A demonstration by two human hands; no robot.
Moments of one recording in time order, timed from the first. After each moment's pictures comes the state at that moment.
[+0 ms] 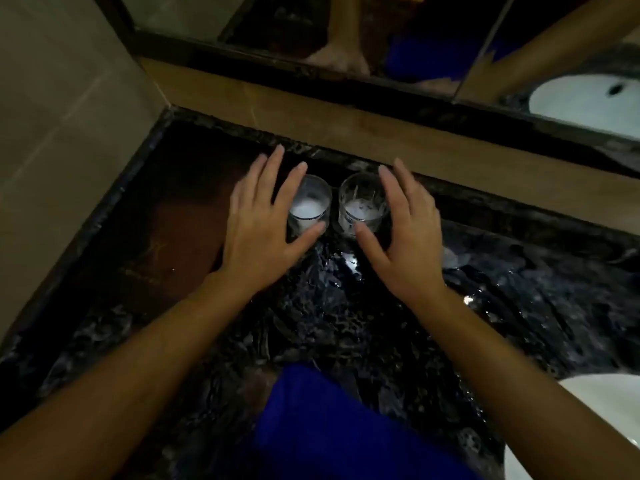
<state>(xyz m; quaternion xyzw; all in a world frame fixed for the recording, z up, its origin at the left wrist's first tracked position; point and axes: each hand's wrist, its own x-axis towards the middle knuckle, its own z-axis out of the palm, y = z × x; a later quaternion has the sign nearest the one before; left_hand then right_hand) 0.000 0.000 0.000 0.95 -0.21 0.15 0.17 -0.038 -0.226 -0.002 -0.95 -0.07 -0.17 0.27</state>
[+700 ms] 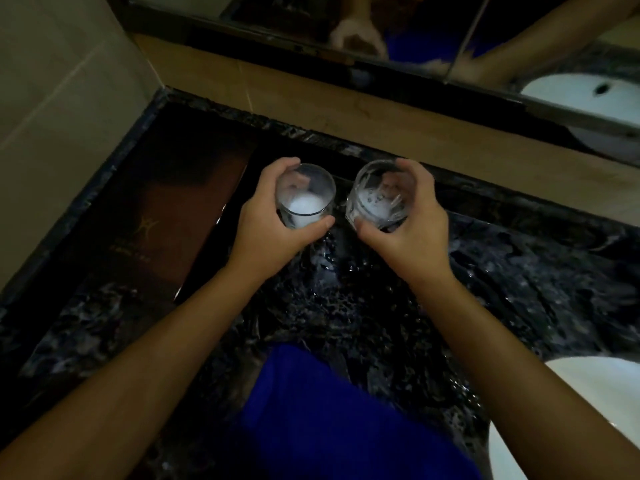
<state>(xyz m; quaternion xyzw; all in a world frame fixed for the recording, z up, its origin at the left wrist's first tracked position) -0.023 -0.019 0.000 0.84 -0.09 0.04 0.53 -0.047 -0.232 0.007 -0.89 0.03 -0.10 0.45</state>
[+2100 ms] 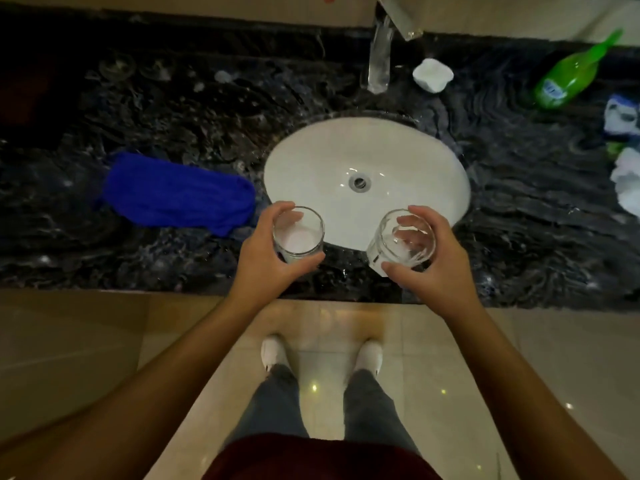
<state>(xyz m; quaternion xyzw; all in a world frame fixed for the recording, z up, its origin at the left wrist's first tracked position) -0.521 -0.236 0.064 0.84 -0.17 -0.11 0.51 -0.634 -0.489 0.089 -0.84 0.17 -0.08 0.51</state>
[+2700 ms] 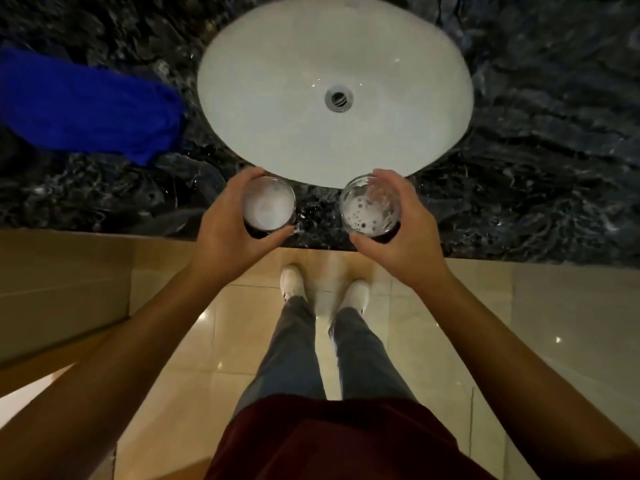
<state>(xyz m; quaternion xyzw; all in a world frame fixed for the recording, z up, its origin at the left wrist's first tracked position) -0.573 -0.288 0.012 0.91 -0.17 -0.13 0.37 -0.667 -0.543 0.001 -0.85 0.12 -0.01 0.51</state>
